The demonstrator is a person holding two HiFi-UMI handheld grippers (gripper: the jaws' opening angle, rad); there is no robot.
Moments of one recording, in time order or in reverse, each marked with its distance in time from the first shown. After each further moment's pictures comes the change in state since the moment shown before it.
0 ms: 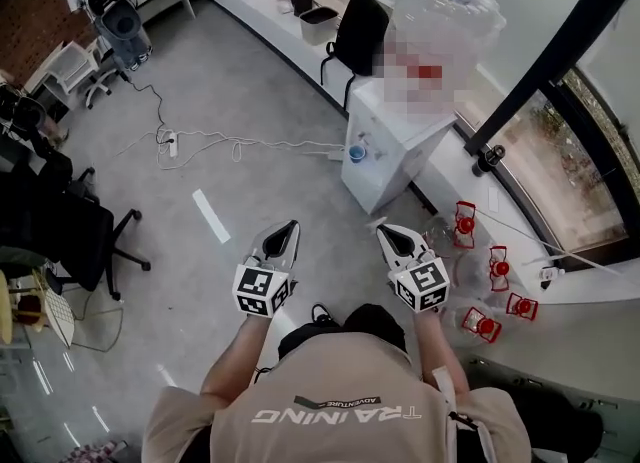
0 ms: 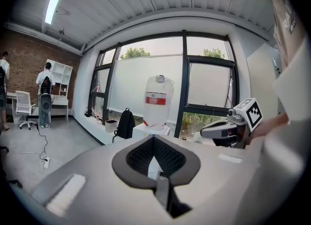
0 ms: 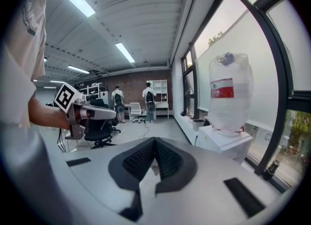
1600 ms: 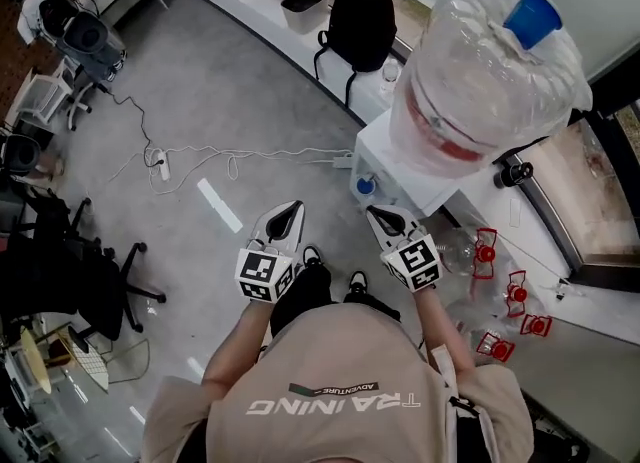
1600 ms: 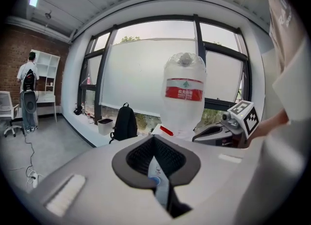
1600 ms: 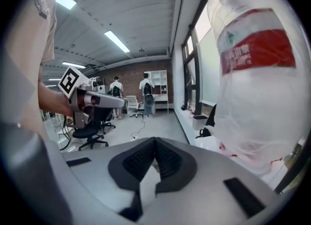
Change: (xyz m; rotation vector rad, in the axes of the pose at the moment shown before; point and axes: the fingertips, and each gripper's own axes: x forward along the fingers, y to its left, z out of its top) left arm 0.271 0.164 0.054 0.018 0.099 -0.081; right arm 0.256 -0.181 0.030 0.003 0.098 0.057
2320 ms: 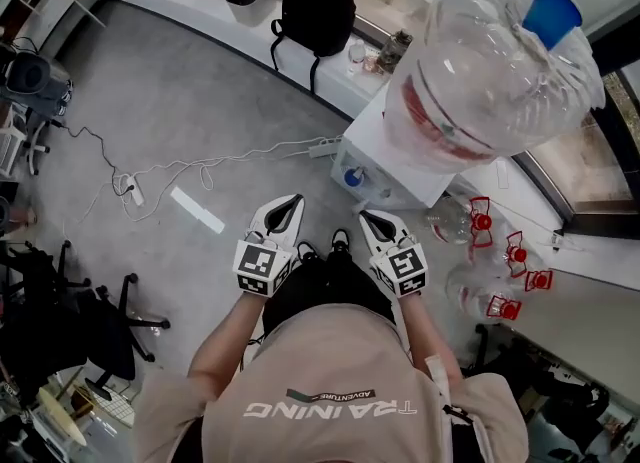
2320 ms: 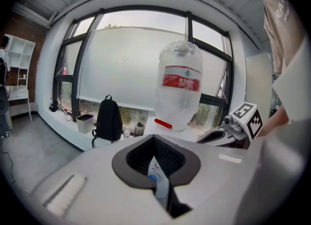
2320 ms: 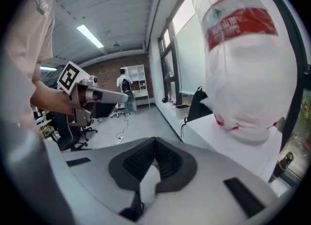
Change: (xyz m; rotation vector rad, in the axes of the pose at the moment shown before) left arm 0.071 0.028 -0.020 0.072 0.084 -0.255; right arm 0.038 -0.011 -0.044 0.190 0.053 -0.235
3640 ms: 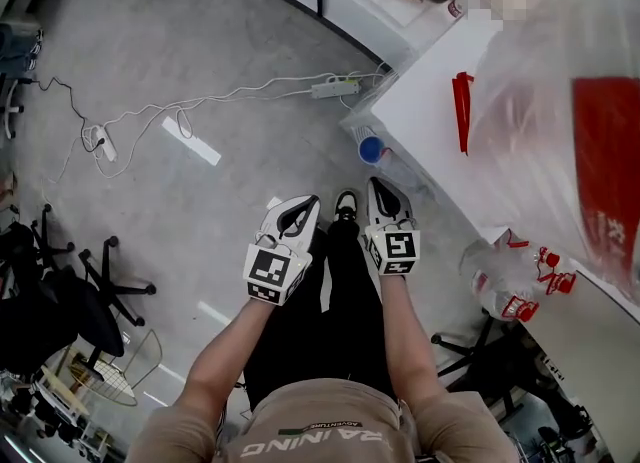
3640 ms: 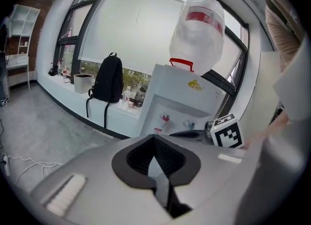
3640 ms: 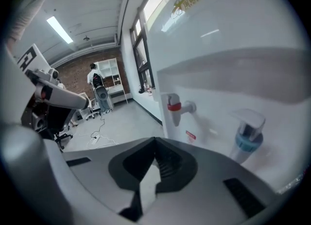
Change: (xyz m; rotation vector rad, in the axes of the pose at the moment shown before) left arm 0.102 0.018 -0.223 -0.162 0.220 -0.032; right arm 0.155 -0.081 -0.210 0.203 0.034 -0.224
